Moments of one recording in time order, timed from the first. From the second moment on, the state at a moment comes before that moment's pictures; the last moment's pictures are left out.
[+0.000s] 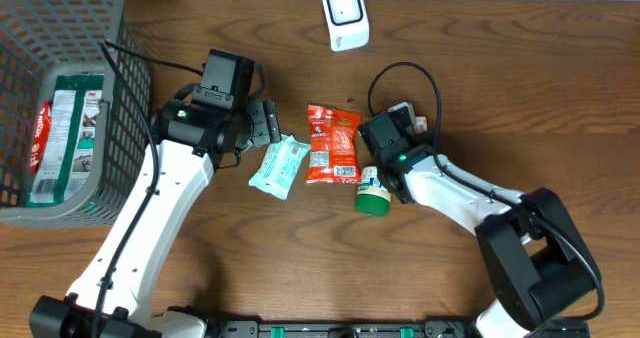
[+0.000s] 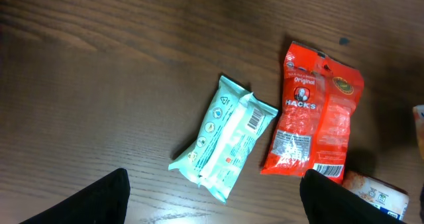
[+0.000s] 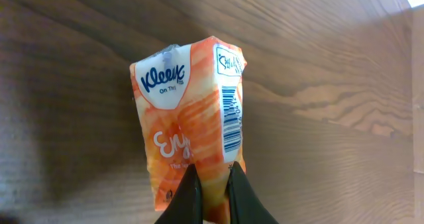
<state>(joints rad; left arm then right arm) -0.29 1.47 1.31 -0.94 -0.04 -0.46 0.54 1.80 0.96 -0.35 0.74 0.09</state>
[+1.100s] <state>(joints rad) -0.29 1.47 1.31 -0.94 -0.04 -0.46 0.54 1.70 0.96 -0.33 0.63 0.14</state>
